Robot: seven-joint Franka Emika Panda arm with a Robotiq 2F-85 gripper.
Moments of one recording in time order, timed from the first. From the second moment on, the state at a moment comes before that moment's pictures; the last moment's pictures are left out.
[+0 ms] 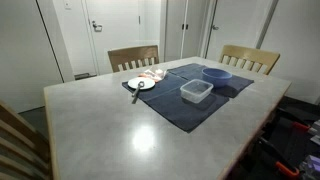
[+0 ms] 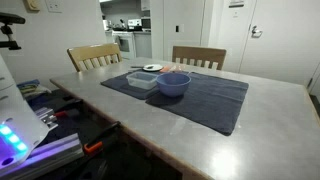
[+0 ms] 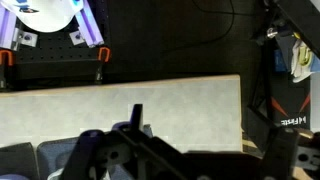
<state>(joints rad) 0.22 -0.69 0.19 -2.41 0.42 1.57 0.36</state>
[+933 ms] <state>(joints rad) 0.16 -0.69 0.19 -2.41 0.33 1.56 0.30</state>
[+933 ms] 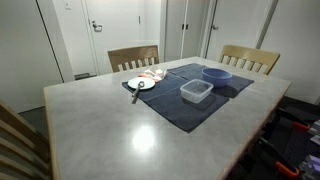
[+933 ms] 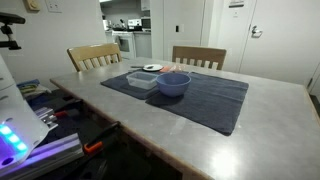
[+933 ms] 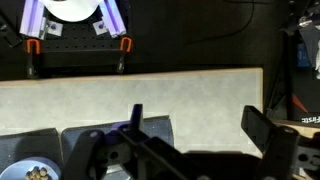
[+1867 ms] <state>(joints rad) 0.11 -0.66 0.08 -2.41 0.25 1.49 0.14</state>
